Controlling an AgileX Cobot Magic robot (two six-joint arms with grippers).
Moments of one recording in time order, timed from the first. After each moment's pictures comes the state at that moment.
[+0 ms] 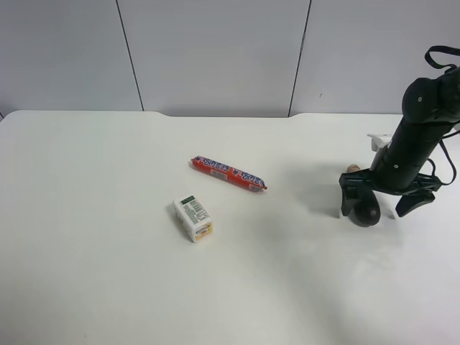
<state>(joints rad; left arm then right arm) 0.05 -0.01 -0.51 -0.02 1.06 0.06 0.01 1.93 -1.01 0.01 0.74 0.03</state>
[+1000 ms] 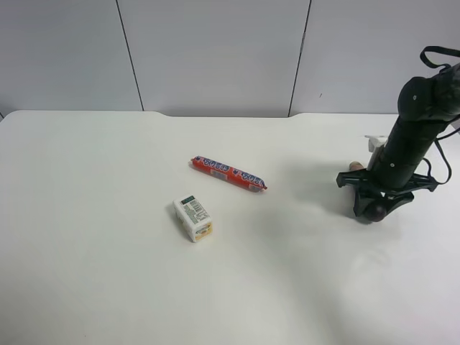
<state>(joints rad) 0.05 -0.01 -0.51 -0.02 1.06 0.06 0.01 1.95 -1.07 0.04 0.81 0.03</state>
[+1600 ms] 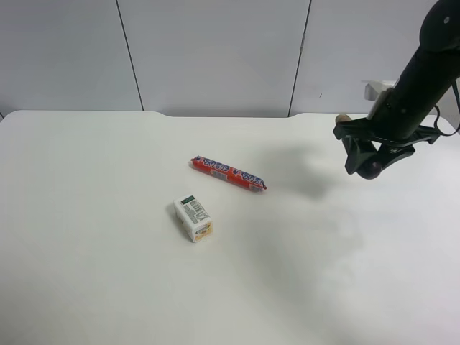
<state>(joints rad) 0.05 -0.01 -0.51 -0.02 1.06 0.06 0.09 1.76 -1.20 0.15 1.01 -0.12</state>
